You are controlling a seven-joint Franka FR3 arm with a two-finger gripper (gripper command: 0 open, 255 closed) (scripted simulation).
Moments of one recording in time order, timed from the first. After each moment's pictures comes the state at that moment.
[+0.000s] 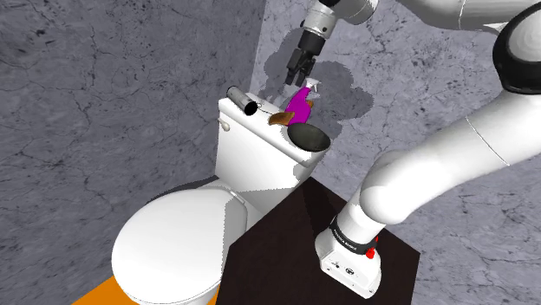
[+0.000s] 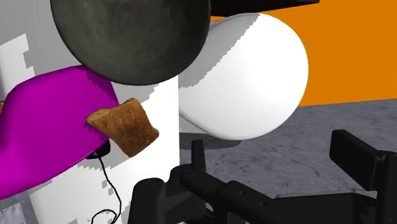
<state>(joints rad) 0.04 -0.40 -0.37 -2.15 0.09 1.70 -0.42</state>
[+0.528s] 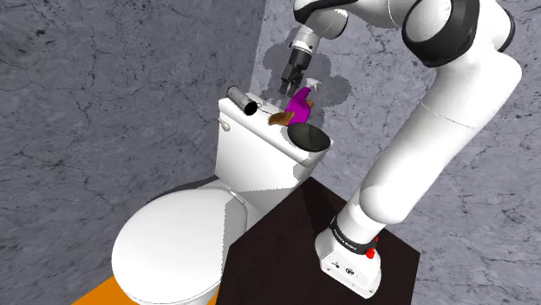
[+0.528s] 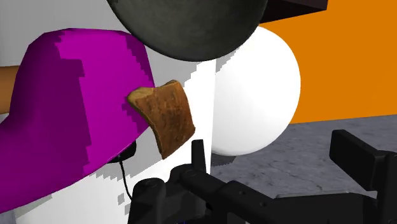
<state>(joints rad) 0.03 -0.01 -0.53 -1.93 0.26 1.64 -0.70</state>
